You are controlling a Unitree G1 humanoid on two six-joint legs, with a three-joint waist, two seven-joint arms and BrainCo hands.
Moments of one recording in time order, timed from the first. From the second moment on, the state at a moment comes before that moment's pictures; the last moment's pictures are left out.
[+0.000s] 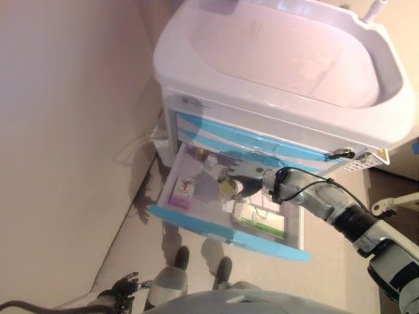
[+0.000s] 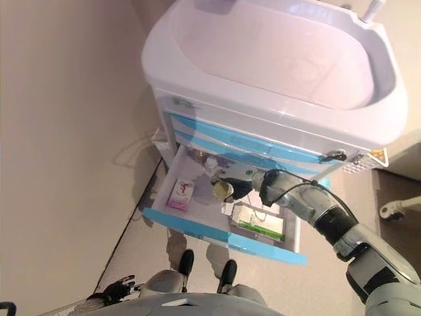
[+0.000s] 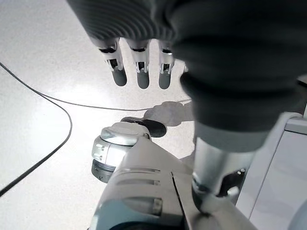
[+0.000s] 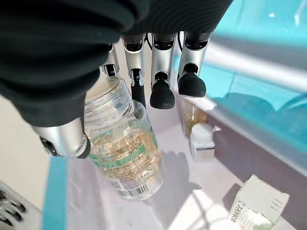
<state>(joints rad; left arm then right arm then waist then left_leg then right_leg) 0.07 0.35 -0.09 1.19 -0.24 -0.05 -0.20 -0.53 -0.74 0.68 0.13 -0.63 -0.46 0.23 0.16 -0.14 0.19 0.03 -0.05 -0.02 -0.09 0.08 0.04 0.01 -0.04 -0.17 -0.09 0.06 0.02</state>
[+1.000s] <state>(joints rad) 0.11 0.34 -0.07 1.20 -0.28 -0.05 -0.18 -0.75 -1.01 0.44 -0.19 0.16 -0.17 0.80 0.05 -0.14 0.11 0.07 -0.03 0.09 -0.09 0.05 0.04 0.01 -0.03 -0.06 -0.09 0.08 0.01</state>
